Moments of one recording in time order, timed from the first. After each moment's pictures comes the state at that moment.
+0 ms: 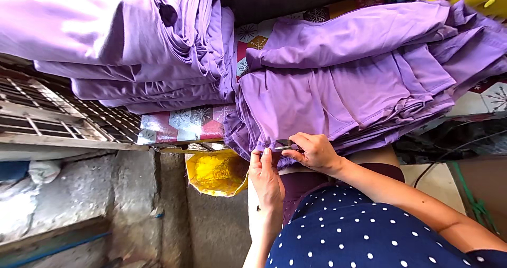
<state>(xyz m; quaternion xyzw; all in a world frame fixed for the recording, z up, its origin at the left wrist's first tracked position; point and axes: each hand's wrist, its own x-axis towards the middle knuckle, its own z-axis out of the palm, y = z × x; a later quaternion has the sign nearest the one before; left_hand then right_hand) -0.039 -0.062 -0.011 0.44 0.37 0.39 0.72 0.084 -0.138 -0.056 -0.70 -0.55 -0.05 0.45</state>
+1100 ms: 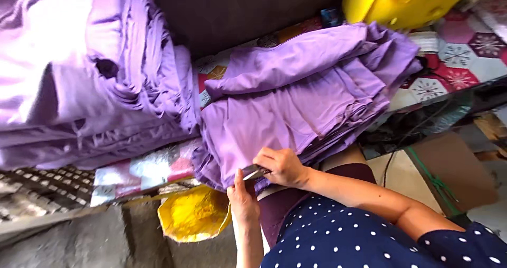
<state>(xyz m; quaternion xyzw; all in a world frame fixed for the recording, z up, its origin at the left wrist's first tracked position) -0.020 -0.059 -0.027 0.48 0.36 0.33 0.73 0.090 -0.135 -0.050 -0.68 -0.53 -0.08 0.50</state>
